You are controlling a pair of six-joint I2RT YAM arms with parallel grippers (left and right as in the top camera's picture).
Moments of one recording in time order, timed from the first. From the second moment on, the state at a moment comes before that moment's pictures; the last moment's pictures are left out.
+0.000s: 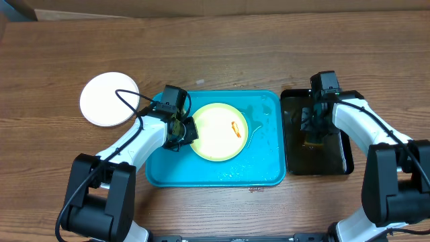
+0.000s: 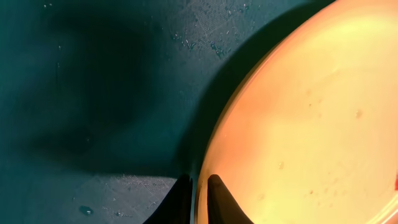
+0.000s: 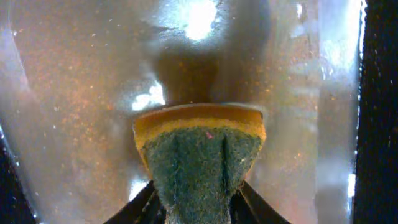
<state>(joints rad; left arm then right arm) -0.28 1.72 0.96 -0.58 0.14 -0.55 0.09 1.78 1.07 -0.70 0.10 0.23</state>
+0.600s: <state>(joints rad) -0.28 1.72 0.96 -0.57 0.14 -0.55 0.09 1.79 1.07 -0.69 0.06 0.23</state>
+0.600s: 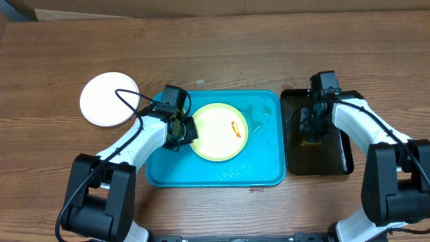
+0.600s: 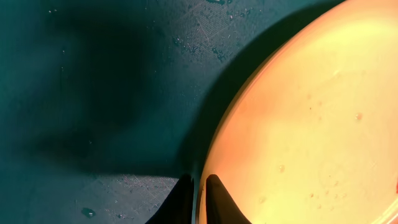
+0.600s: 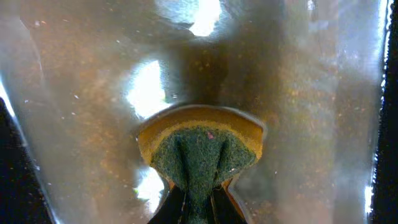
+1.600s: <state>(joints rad) -0.28 1.72 0.96 -0.53 0.14 -0.55 0.09 1.69 1.18 -0.84 0.10 0.24</state>
